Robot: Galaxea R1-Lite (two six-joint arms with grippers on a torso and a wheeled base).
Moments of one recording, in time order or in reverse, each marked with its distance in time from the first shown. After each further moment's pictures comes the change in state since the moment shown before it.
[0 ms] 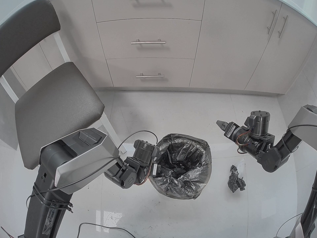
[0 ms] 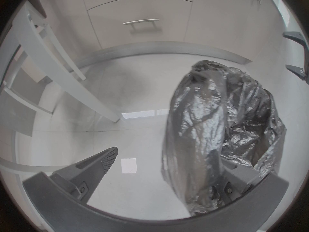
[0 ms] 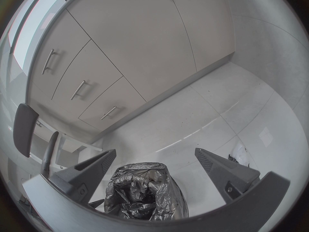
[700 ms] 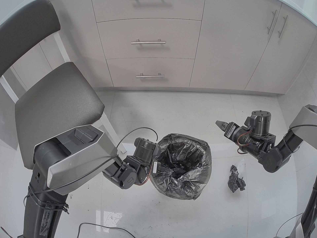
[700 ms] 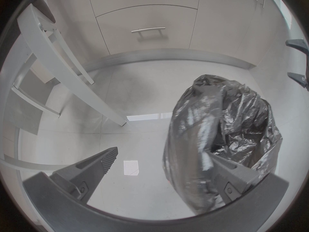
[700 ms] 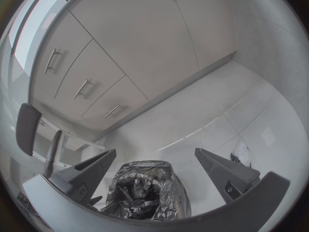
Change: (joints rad) left arm -0.021 -0.057 0.041 -0.003 0.071 -0.031; right arm 0.001 -0.014 0.013 0.001 0.037 0.000
